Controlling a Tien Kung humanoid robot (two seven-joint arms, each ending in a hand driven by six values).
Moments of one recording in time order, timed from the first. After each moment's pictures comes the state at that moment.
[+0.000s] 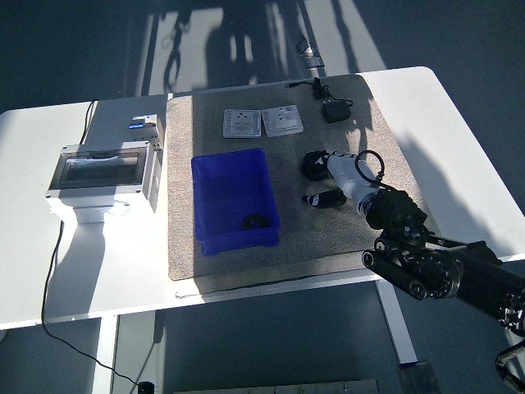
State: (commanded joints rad) left arm -0.08 0.10 -1.20 -0.18 1.47 0.08 0.20; right arm 0.74 -0.05 0.46 0.74 -1.71 -0.29 -0.21
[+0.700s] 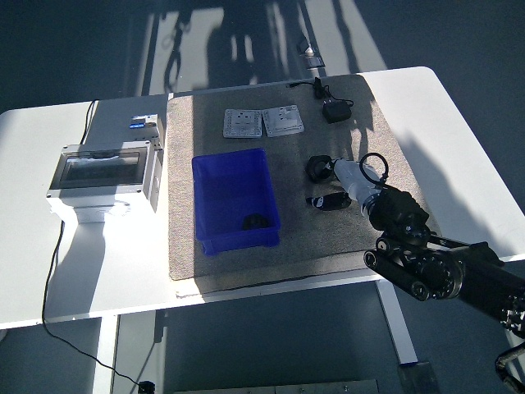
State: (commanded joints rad) left arm -0.08 0.10 -1.20 -0.18 1.48 0.08 0.20; right arm 0.73 -0.06 0.49 0.75 -1.75 -0.27 -0.28
